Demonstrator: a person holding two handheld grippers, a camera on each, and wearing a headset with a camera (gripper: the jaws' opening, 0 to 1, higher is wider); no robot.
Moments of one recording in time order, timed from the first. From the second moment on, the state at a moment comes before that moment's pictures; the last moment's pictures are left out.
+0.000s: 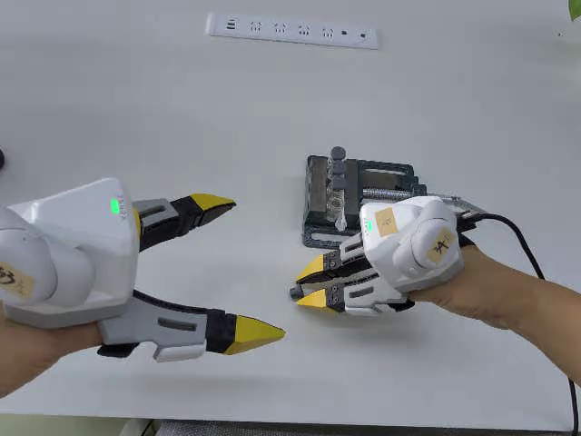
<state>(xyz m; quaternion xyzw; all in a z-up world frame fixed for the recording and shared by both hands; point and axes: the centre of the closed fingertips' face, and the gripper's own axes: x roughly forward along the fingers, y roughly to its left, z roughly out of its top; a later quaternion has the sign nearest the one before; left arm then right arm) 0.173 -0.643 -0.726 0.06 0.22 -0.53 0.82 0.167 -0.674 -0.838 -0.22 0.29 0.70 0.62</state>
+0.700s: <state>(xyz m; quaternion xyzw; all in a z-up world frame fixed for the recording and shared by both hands) 0.172 -0.646 -0.724 0.06 0.22 -0.53 0.82 0.169 -0.675 -0.838 -0.22 0.29 0.69 0.62</state>
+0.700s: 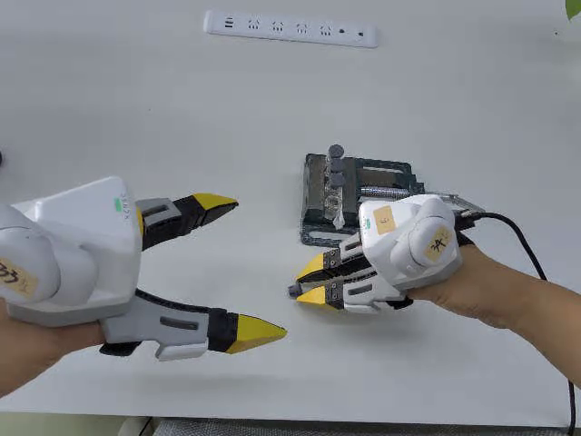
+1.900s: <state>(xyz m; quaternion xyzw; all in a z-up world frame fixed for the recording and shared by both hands) 0.180 -0.681 -0.673 0.05 0.15 -0.57 0.81 0.165 -0.699 -0.679 -0.17 0.19 0.65 0.71</state>
